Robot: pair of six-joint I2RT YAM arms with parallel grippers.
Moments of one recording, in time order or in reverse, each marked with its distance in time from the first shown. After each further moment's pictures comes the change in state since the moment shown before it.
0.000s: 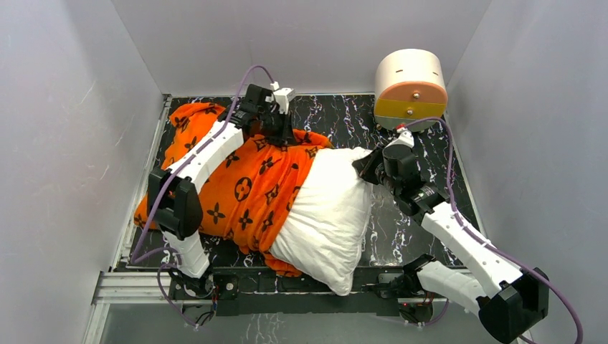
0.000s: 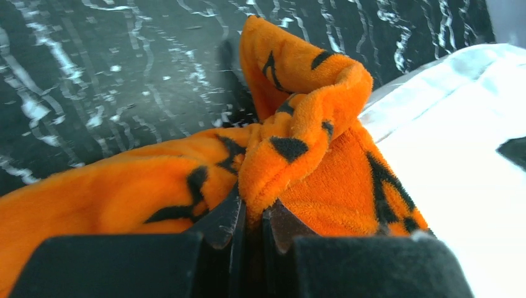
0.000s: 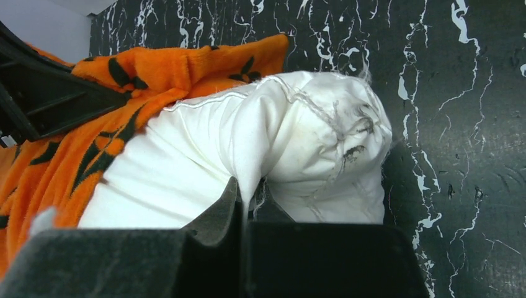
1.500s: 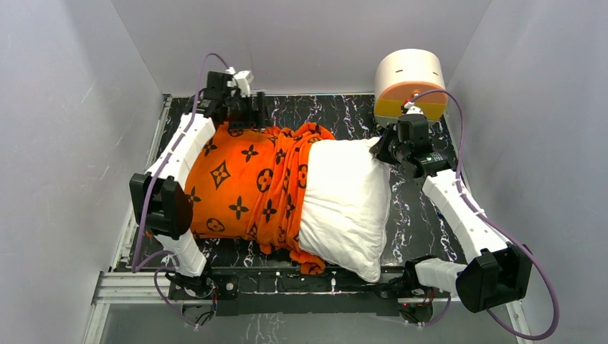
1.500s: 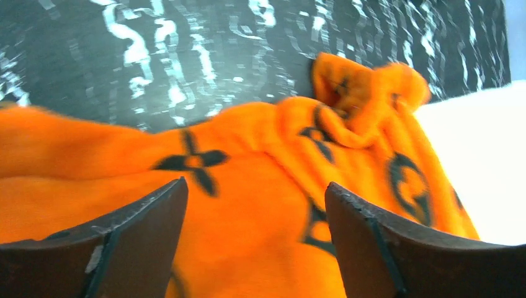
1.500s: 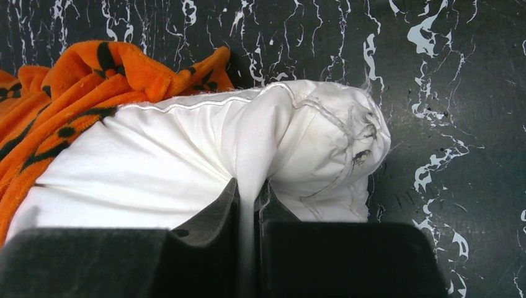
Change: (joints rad) left arm 0.251 -0.042 0.042 -0.052 -0.040 -0.043; right arm -0.252 0.223 0.270 -0.195 -0.159 -0.224
